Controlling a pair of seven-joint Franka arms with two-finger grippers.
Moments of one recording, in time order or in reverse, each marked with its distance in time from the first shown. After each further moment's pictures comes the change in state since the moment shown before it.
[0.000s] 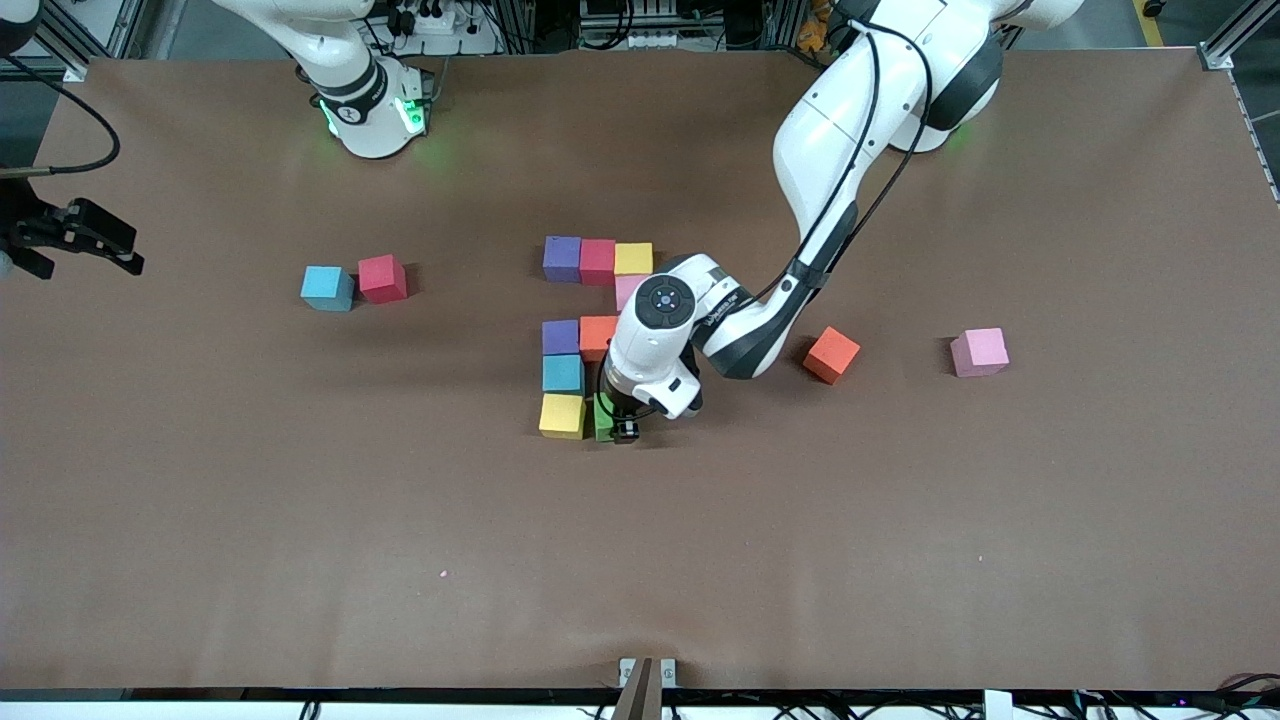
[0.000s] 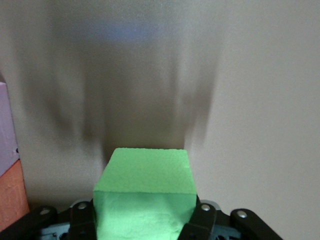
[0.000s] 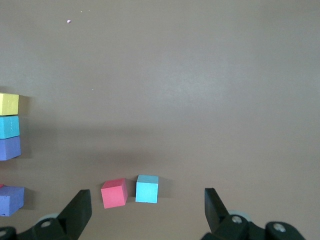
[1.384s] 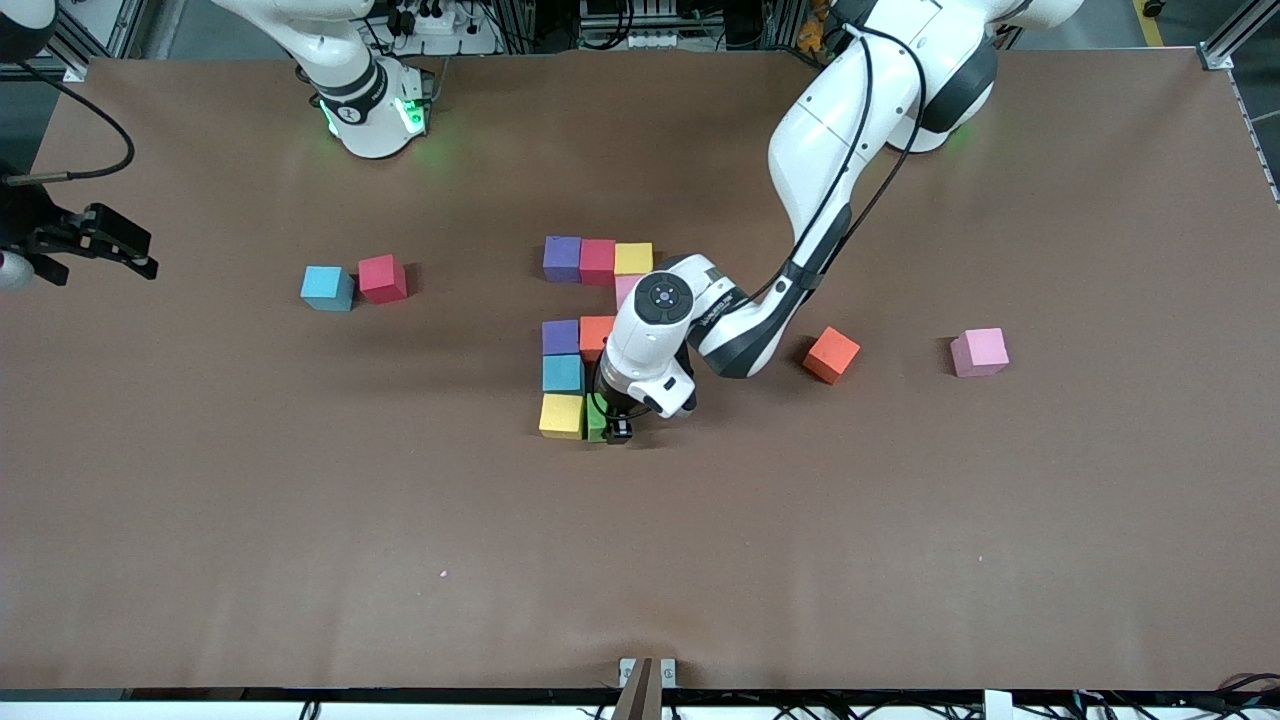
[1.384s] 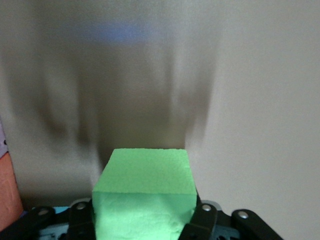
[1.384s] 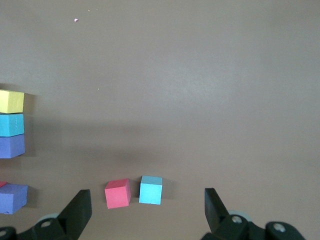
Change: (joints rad) left arm -0.010 0.019 0.004 0.001 0.000 0.067 0.011; right arm 0.008 0.016 0.014 0.015 0.004 -0.003 0.001
